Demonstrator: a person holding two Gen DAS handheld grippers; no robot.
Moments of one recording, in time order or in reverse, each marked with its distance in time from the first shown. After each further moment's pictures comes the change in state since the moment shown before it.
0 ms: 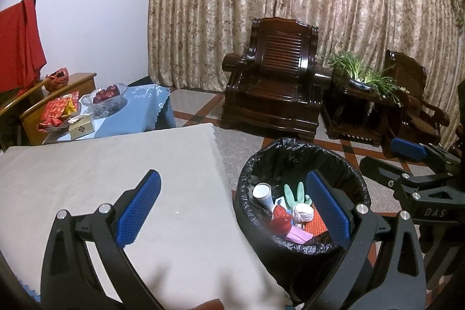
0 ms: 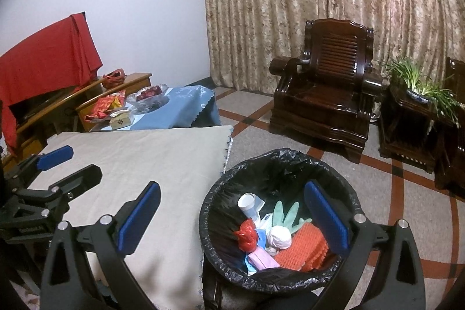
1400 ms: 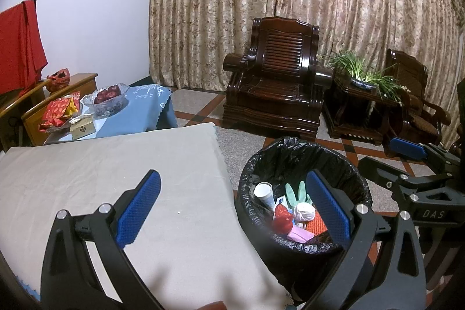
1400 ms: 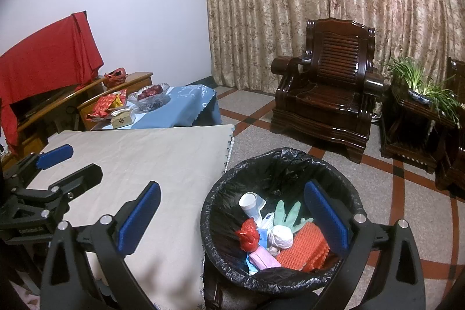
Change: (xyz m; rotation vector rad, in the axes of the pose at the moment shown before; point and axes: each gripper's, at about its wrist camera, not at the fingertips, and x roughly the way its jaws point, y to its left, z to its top) left arm -0.002 0.000 -0.002 0.003 -0.001 0.001; right arm 0.001 0.002 0.001 -0.003 0.001 0.000
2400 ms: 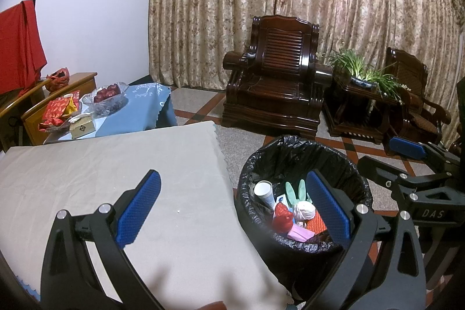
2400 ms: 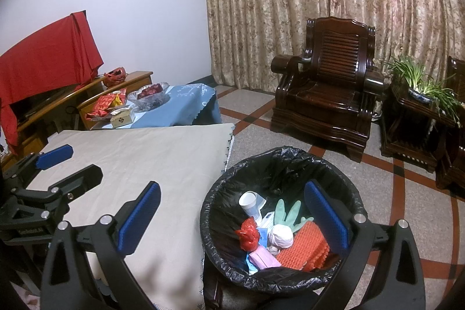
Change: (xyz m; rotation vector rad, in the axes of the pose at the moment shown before) left arm -0.001 -0.002 0.000 0.002 0.003 0.000; right arm 0.000 0.000 0.001 0.000 0.000 0.001
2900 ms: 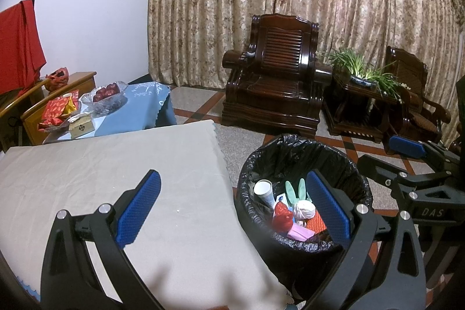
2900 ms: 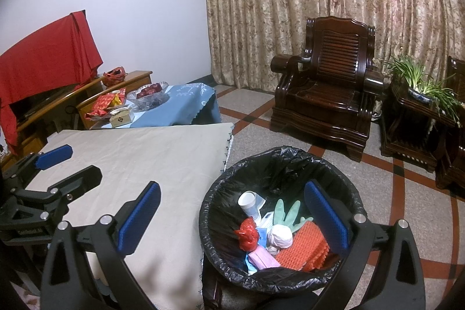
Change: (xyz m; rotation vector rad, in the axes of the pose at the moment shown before) left arm 0.000 -0.002 0.001 0.000 0.003 0.000; right arm 0.000 0.000 0.001 0.000 0.002 -0.001
